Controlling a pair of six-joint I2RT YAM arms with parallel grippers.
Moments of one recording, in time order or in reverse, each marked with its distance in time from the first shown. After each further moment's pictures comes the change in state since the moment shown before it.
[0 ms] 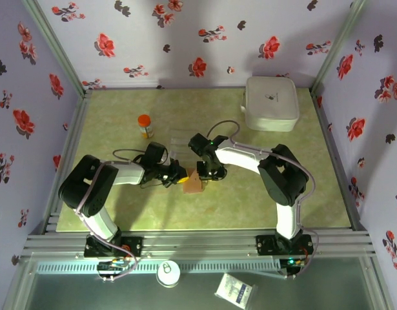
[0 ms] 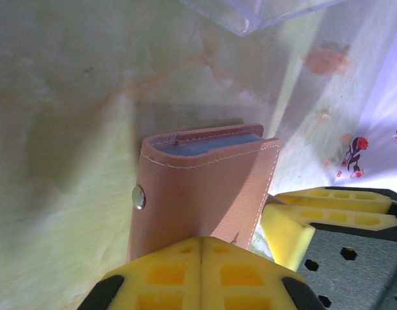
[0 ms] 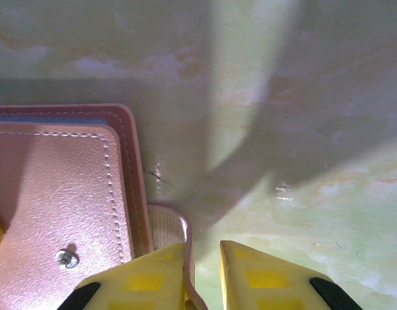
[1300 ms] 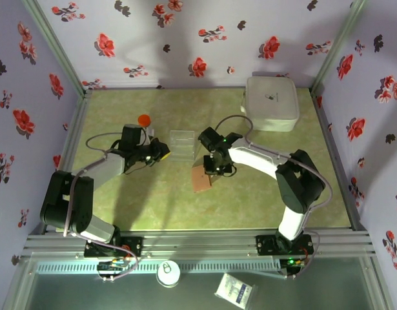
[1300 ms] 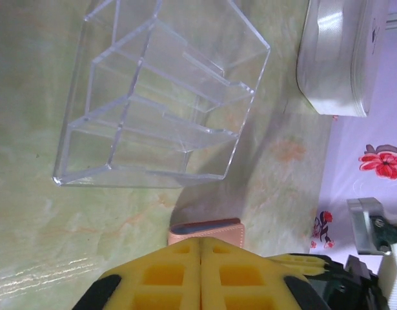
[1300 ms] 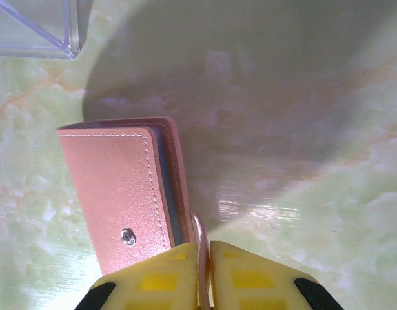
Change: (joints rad) left arm 0.229 -0.203 0.125 -0.200 -0.077 0.116; right arm -0.068 -0.171 -0.052 0.000 0.020 -0.073
